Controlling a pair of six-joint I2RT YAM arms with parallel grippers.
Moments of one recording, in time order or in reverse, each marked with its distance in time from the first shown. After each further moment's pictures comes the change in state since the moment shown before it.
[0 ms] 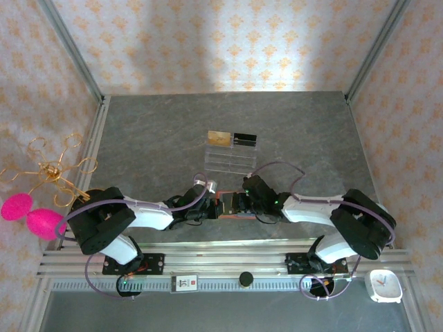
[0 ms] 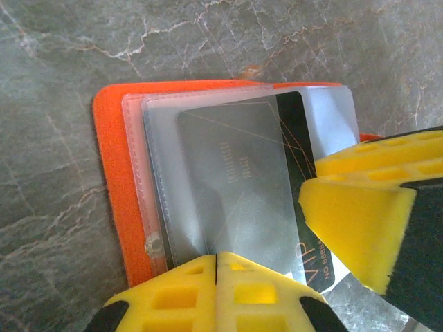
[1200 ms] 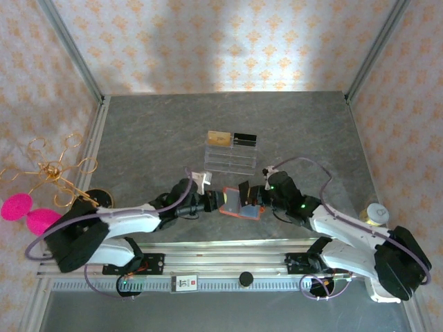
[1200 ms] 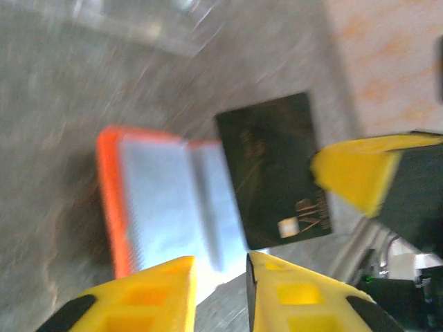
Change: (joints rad) left arm 0.079 -0.259 -0.034 0.053 0.094 0.002; right arm -0.134 -0.414 -0.074 -0.125 -0.020 -0.125
